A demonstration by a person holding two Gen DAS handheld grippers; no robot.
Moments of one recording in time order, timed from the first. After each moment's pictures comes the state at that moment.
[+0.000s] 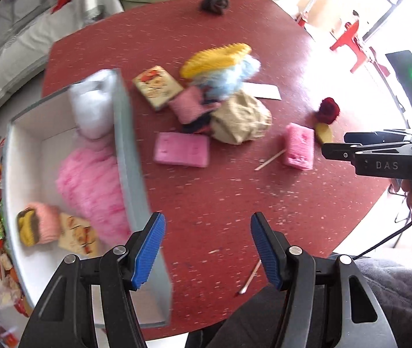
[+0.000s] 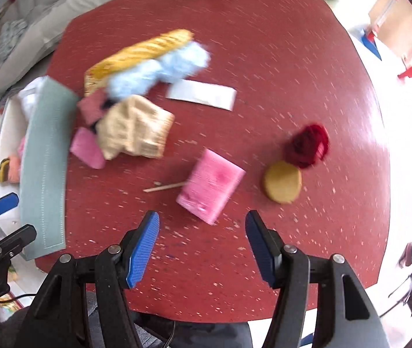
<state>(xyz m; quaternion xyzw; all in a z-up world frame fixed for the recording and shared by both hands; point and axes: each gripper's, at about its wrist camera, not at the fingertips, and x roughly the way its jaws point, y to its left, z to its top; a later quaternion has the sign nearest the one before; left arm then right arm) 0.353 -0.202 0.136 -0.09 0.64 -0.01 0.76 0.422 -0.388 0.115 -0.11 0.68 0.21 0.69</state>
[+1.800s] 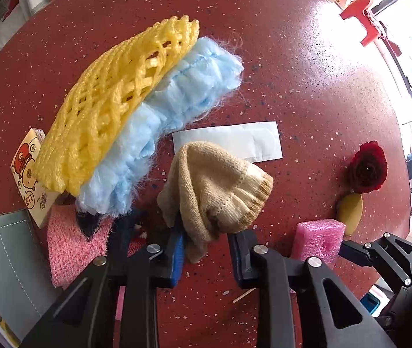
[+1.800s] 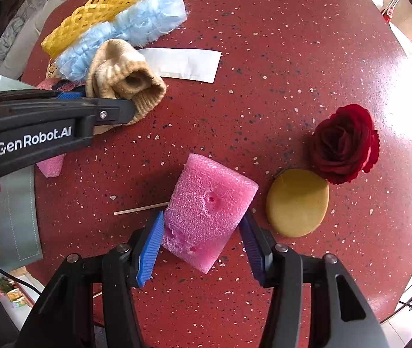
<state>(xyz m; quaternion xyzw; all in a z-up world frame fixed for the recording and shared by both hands) 0.554 -0.279 0.017 -0.07 0.70 -0.02 0.71 0.456 -0.399 0.022 -0.10 0.71 0.23 0.66</state>
